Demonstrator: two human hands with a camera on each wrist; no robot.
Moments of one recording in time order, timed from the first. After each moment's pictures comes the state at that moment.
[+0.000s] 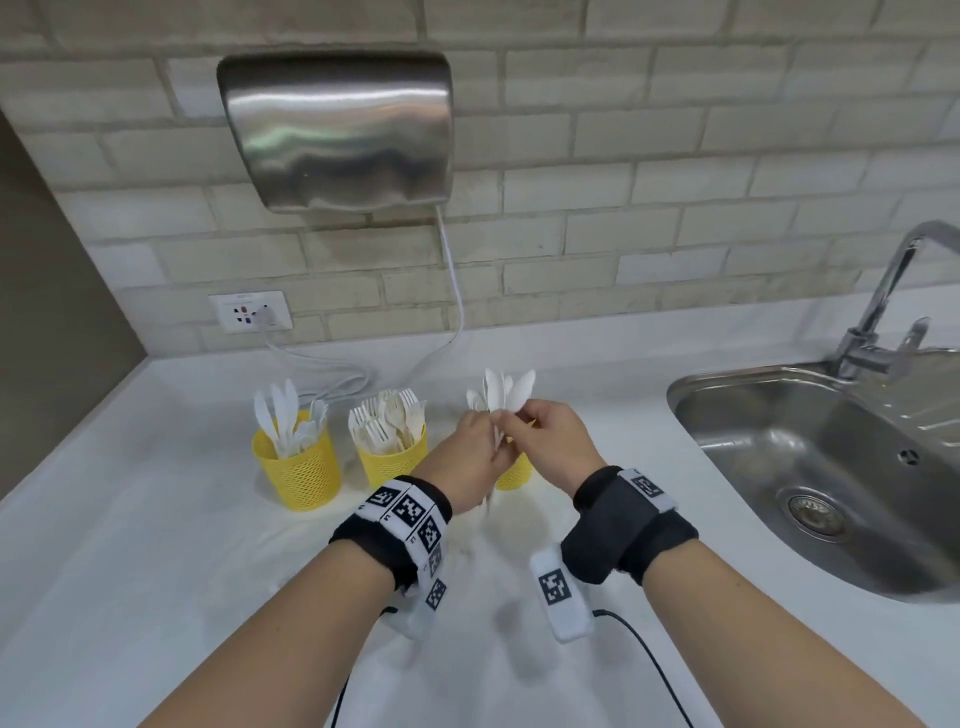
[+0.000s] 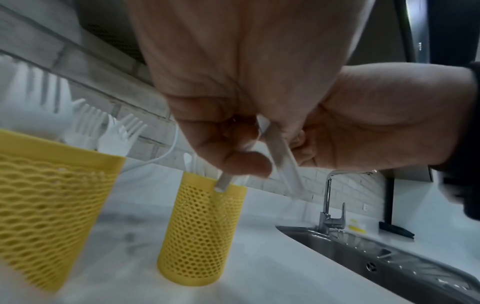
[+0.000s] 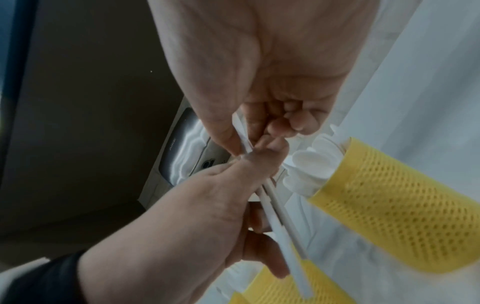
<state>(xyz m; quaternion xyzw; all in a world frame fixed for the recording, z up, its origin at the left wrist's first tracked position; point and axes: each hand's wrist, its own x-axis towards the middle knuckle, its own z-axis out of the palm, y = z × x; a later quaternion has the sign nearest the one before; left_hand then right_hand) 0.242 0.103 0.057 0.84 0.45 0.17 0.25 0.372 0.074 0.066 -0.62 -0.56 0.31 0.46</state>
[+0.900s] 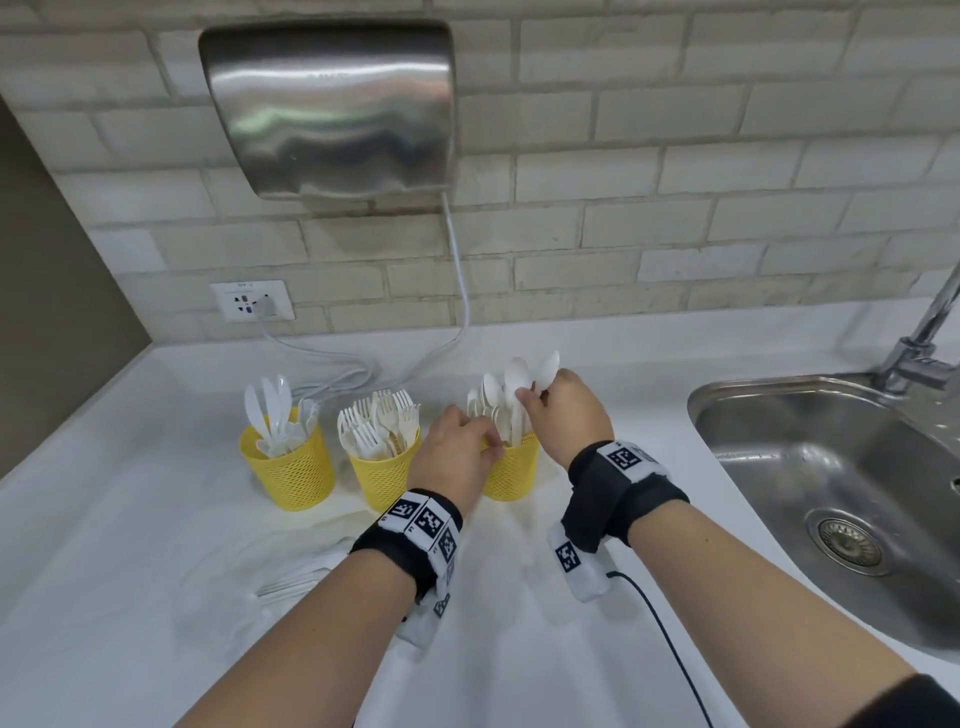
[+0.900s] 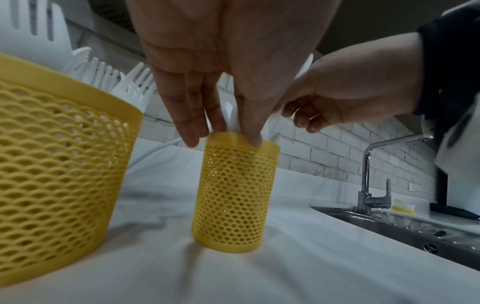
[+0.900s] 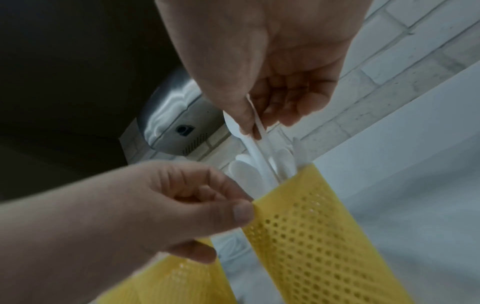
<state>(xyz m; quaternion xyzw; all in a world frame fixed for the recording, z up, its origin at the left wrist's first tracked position) 0.258 0.132 0.024 0.78 0.56 0.25 0.13 0.409 0.140 0.052 -0.72 -0.59 0.13 0.34</state>
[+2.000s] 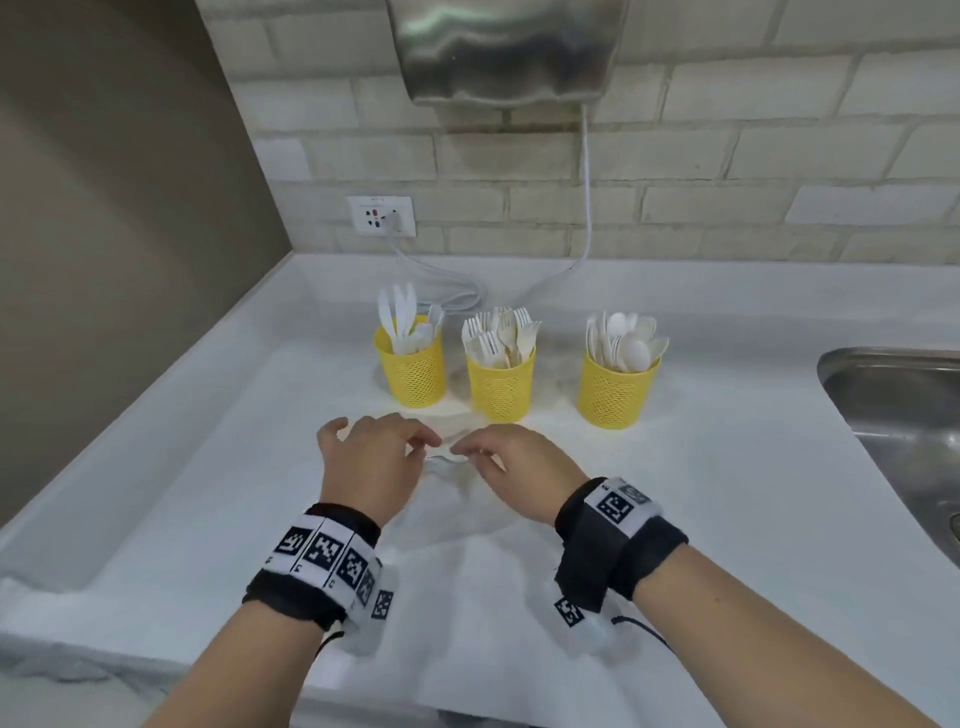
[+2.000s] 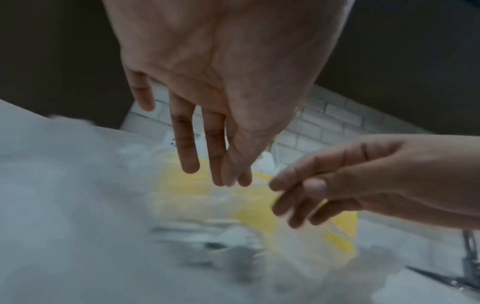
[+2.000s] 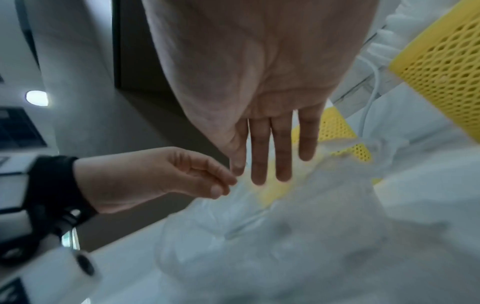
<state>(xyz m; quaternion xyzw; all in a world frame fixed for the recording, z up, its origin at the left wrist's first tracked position) 0.081 0.025 0.013 0.69 0.71 0.15 0.02 0.266 0.046 0.002 -0.46 -0.83 0.25 0.19</state>
